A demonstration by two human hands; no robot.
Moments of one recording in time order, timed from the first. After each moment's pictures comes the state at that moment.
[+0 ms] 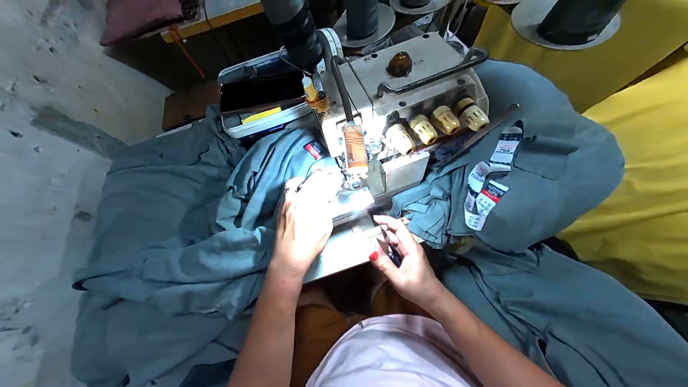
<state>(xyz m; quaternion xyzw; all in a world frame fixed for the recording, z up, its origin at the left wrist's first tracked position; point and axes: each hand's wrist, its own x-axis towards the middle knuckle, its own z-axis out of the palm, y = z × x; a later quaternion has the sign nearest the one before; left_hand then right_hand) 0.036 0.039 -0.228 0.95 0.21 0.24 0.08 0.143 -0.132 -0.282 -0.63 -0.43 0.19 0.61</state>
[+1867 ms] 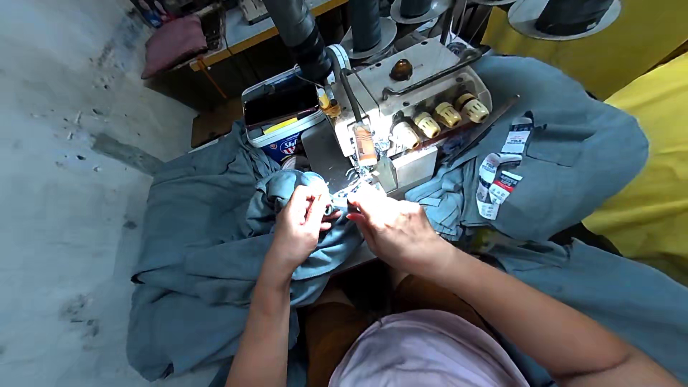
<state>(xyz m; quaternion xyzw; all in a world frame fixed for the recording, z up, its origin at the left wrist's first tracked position) 0.000 0.029 -0.188 0.77 0.32 0.24 0.50 0.139 -0.087 -0.220 -0.69 -0.63 -0.14 0.33</state>
